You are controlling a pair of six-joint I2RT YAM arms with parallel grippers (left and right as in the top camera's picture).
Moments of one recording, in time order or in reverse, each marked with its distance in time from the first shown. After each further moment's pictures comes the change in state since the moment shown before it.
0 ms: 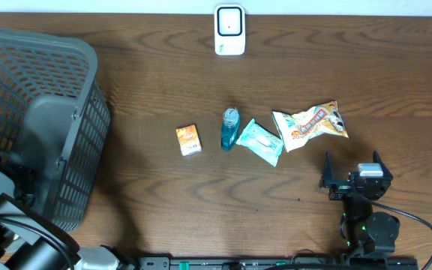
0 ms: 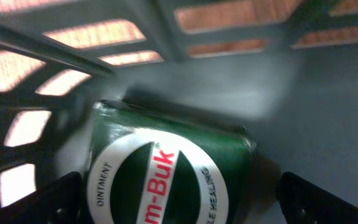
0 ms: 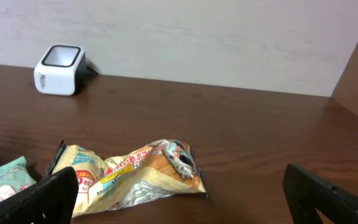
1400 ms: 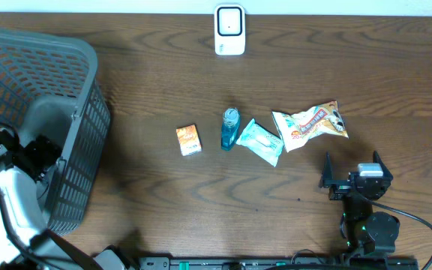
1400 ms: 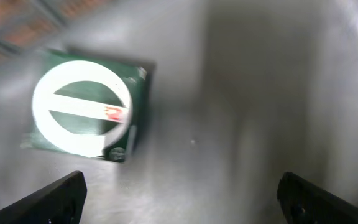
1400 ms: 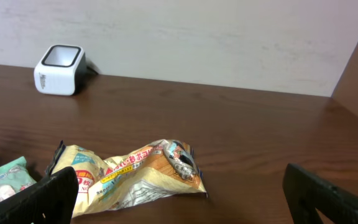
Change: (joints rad) left arm -0.167 -0.255 -0.021 -0.040 0.270 0.207; right arm 0.000 0.000 0.000 0.000 0.000 0.000
